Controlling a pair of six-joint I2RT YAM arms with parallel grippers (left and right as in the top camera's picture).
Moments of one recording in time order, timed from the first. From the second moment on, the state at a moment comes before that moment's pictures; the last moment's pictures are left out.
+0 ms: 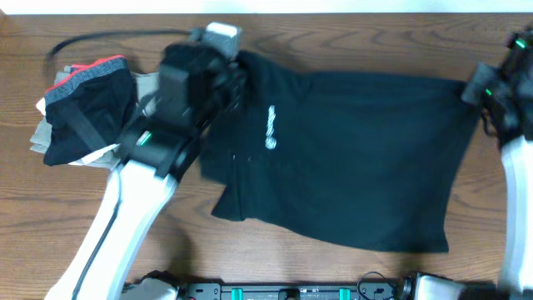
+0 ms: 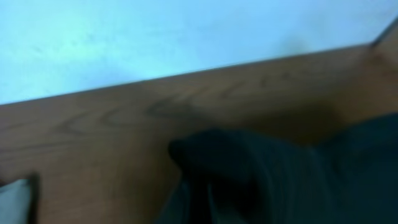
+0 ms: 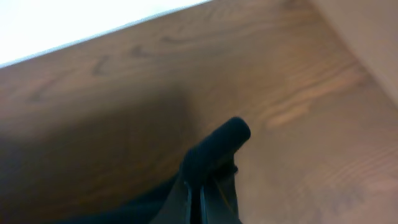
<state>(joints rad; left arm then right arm) -0.38 1.38 1.37 -0.48 0.04 -0.13 -0.20 1.47 1.46 -0.75 0.15 0.17</state>
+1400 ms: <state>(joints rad) -0.50 1.59 1.37 -1.36 0.35 -0.09 -0.34 1.64 1.23 -1.22 0.17 0.21</state>
